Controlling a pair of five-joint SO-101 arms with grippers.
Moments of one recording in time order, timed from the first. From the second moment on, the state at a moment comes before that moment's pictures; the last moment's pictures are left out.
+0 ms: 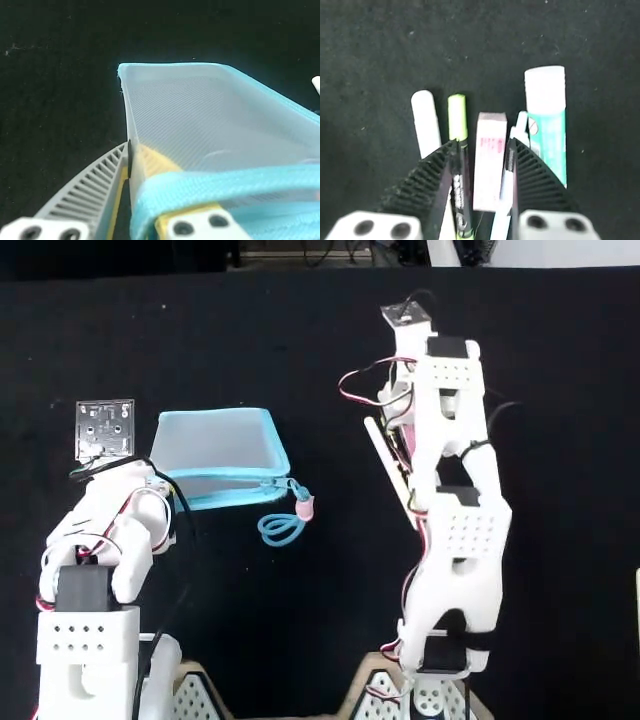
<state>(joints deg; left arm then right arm) -6.1 -69.6 57.5 58.9 0.0 2.9 45.9 -35.6 80.5 16.8</state>
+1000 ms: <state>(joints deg) -6.1 -69.6 57.5 58.9 0.0 4.3 42.6 -47.7 99.3 12.9</state>
